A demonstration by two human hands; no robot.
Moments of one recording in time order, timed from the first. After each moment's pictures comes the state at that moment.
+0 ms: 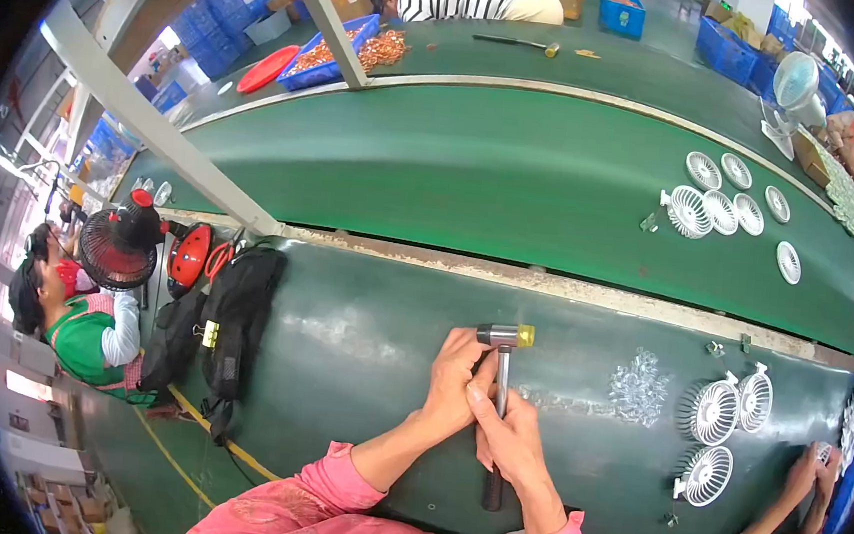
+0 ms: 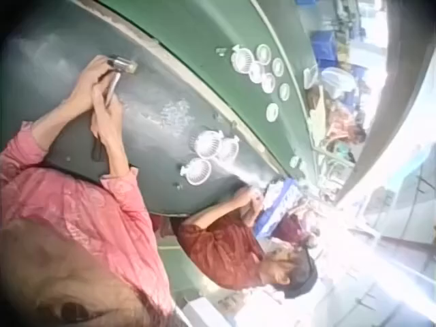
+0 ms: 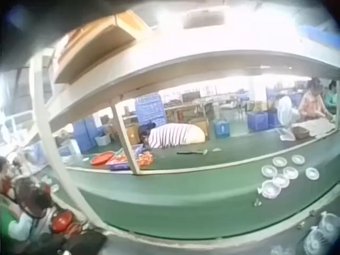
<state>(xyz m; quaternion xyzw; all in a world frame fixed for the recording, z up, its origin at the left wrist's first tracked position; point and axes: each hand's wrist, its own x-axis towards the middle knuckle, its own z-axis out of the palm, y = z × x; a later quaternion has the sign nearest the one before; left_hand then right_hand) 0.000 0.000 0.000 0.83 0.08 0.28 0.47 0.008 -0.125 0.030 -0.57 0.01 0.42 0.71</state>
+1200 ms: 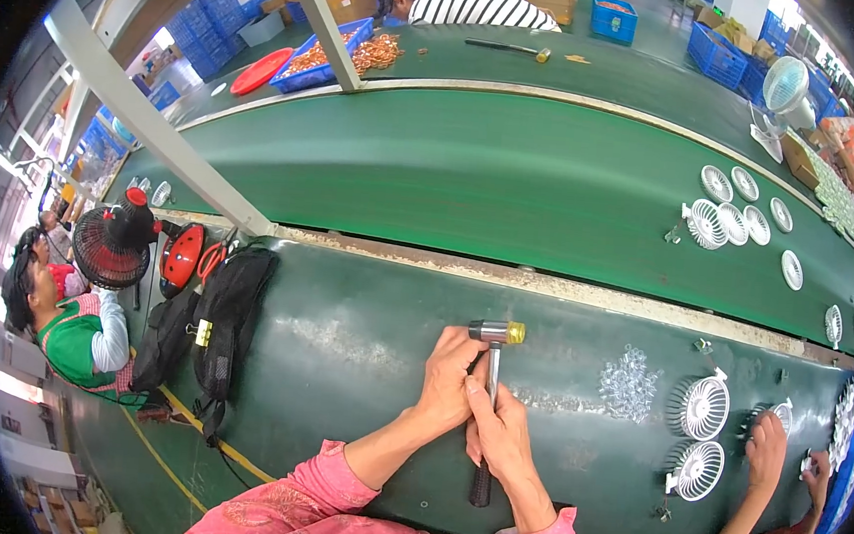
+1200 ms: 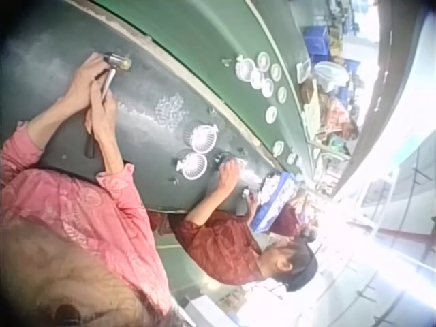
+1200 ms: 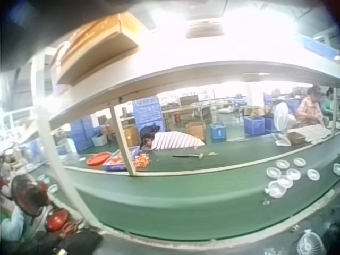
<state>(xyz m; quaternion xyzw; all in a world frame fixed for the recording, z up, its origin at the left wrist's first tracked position) -0.001 -0.001 -0.003 0.84 0.07 0.28 0.46 0.003 -0.121 0.028 -0.59 0.00 0.39 0.70</state>
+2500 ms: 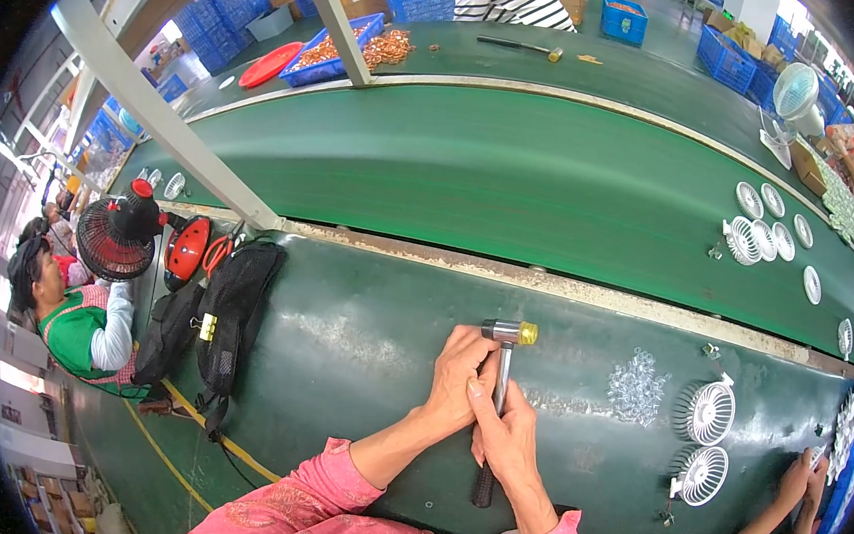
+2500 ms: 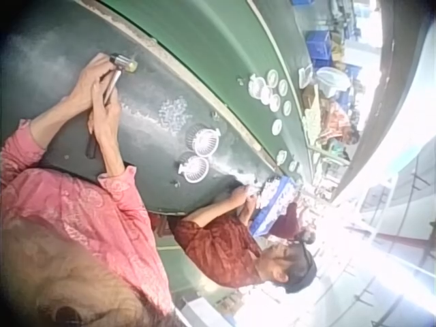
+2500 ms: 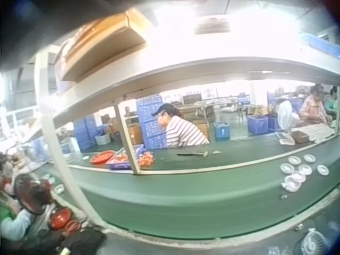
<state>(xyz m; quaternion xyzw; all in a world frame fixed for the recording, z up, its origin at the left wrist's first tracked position) -0.001 0.000 -0.011 0.86 0.08 0.28 0.43 -0.001 -0.116 0.035 -0.64 -0.02 0.33 0.70</state>
